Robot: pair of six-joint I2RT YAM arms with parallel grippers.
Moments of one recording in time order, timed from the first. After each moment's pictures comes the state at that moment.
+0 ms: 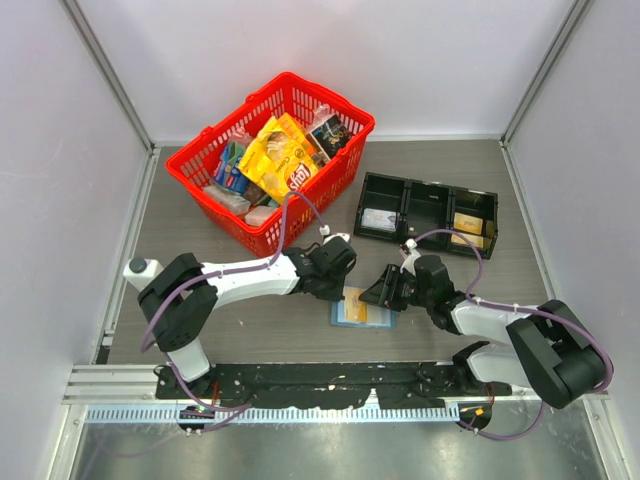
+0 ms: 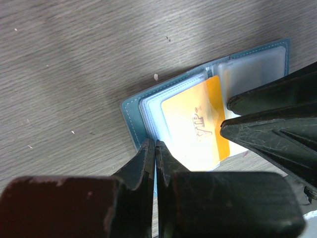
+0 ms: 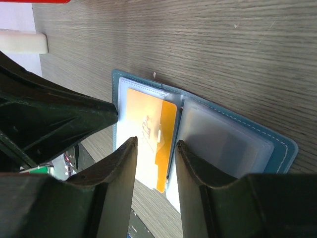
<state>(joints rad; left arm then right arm) -0.99 1.71 1.08 -0.42 -0.09 -0.73 0.47 1.24 0.22 0.41 -0.46 0.83</state>
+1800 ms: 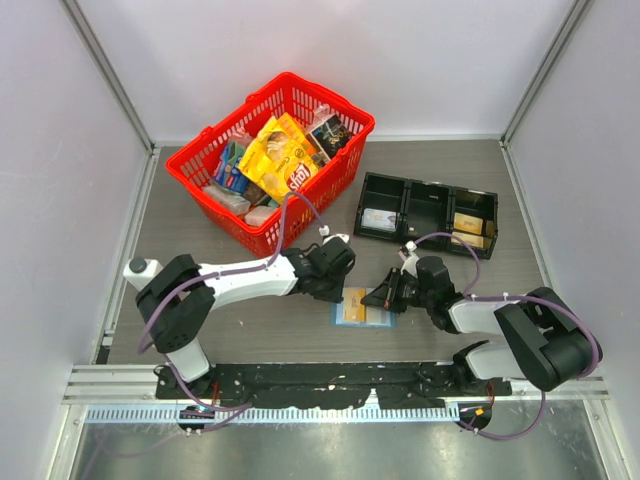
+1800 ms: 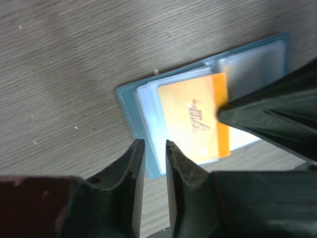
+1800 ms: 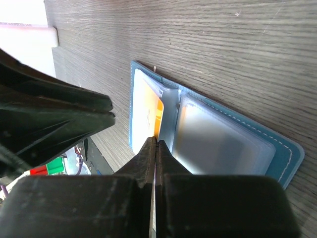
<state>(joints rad) -0.99 1.71 1.07 -0.44 -0.10 -0.71 0.43 1.33 0.19 0.54 -0.55 0.86</state>
